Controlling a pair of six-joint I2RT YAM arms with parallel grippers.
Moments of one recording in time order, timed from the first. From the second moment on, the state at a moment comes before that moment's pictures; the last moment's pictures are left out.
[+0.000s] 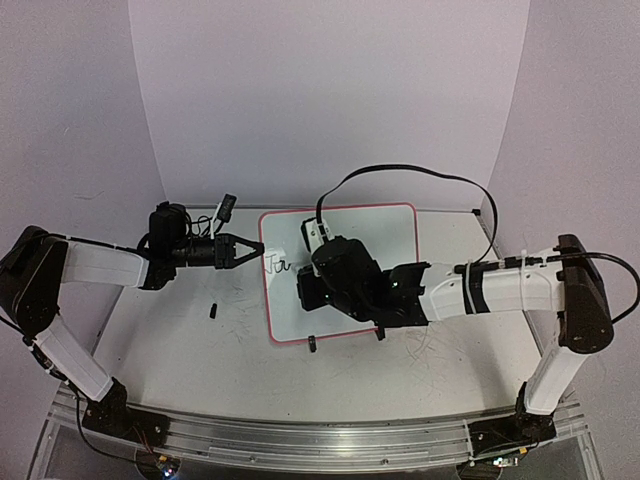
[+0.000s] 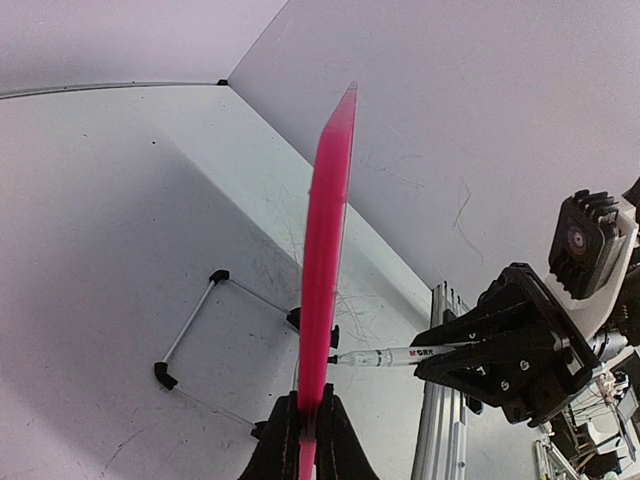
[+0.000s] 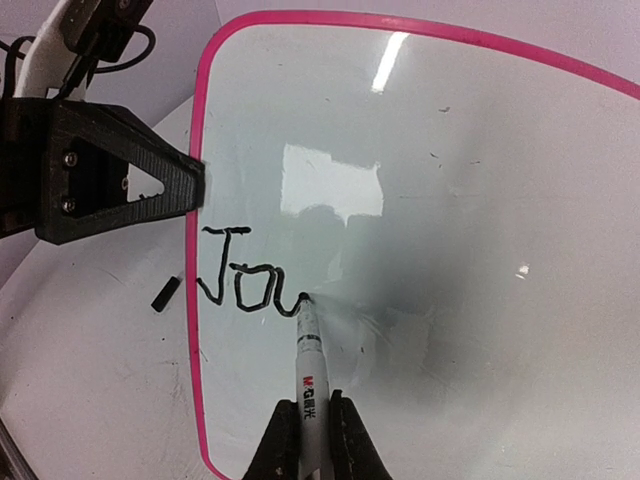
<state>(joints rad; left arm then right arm) -0.41 1.56 0.77 0.57 0.89 -0.49 1.15 1.78 1.27 -0.01 0.51 0.39</state>
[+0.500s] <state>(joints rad) -0.41 1.56 0.77 0.57 0.89 -0.49 1.14 1.78 1.29 -0.01 0.51 0.39</state>
